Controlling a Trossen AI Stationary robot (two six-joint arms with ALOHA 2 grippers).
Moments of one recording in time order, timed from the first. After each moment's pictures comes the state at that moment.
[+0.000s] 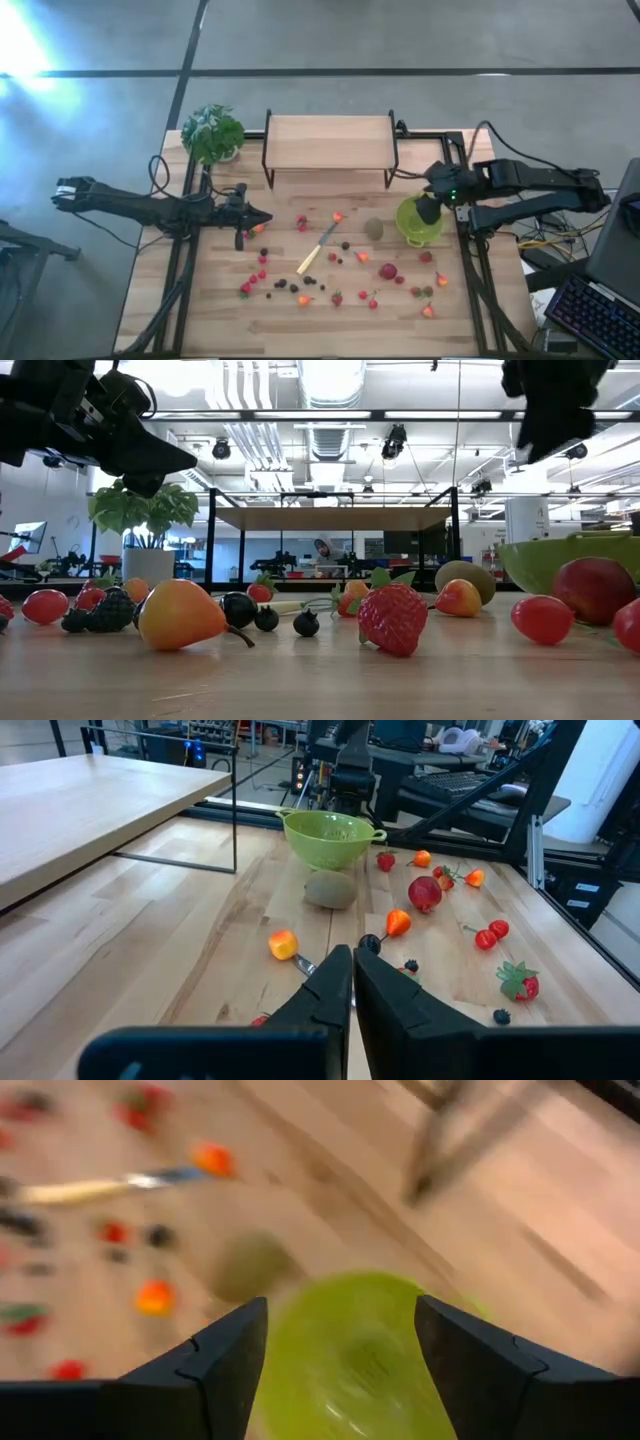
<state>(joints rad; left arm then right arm) -0.08 0.64 0.14 0.38 -0.14 -0.15 0.00 0.88 0.96 -1.16 0.25 0.75</state>
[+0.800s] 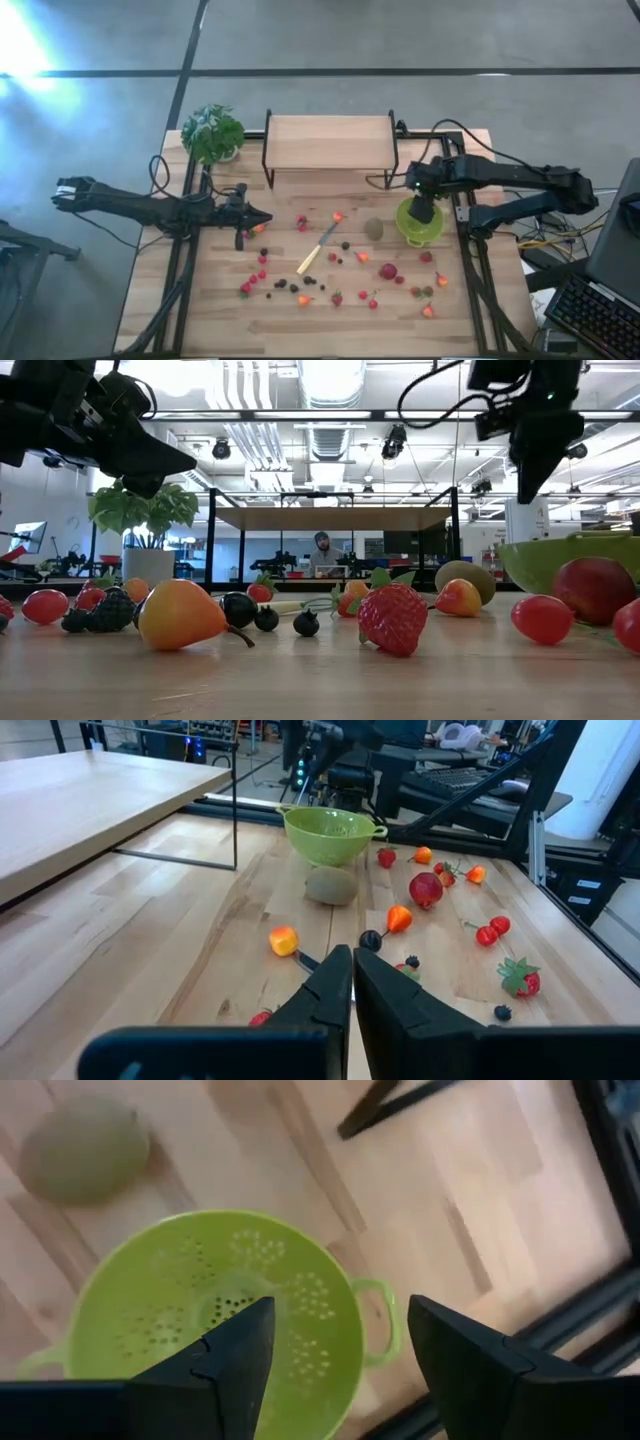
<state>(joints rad) -0.08 0.64 0.14 0.37 -0.14 -0.15 -0.20 1.13 0.94 -1.18 0.23 0.24</state>
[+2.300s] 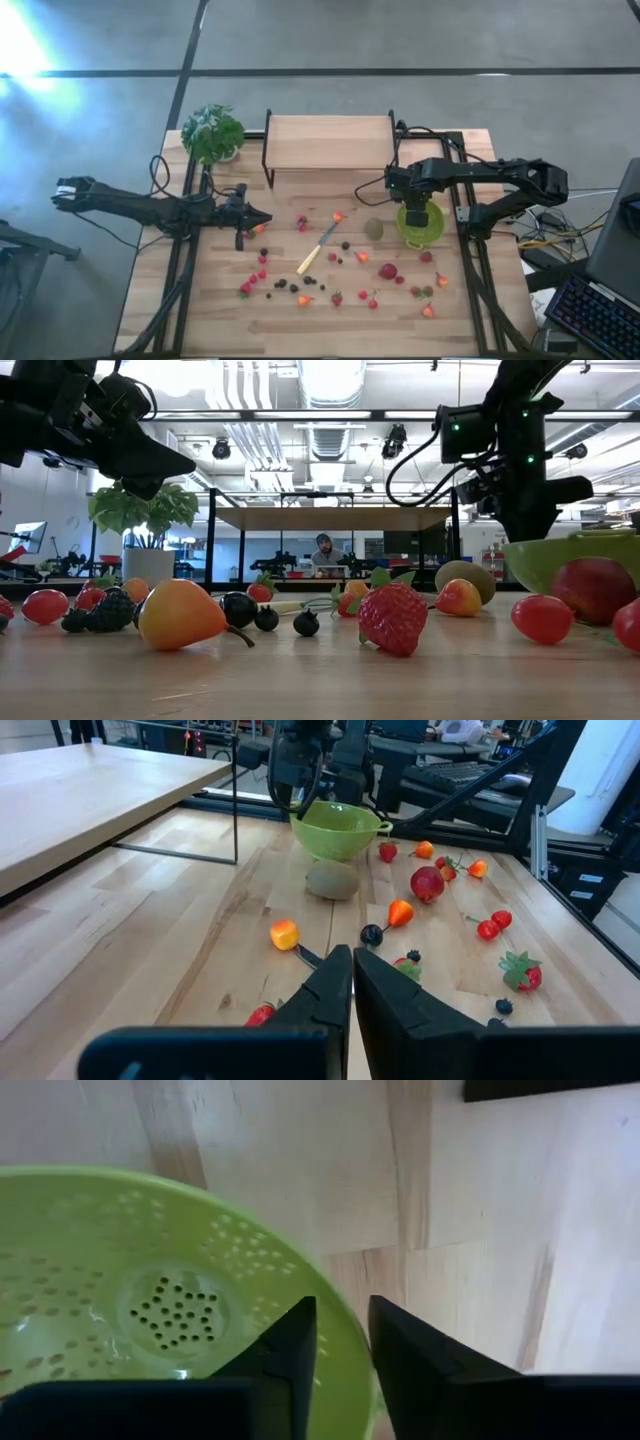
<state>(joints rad) -0.08 0.64 0.14 0.36 -0.14 -0.15 -0.30 1.38 0.83 -1.00 0.13 -0.16</state>
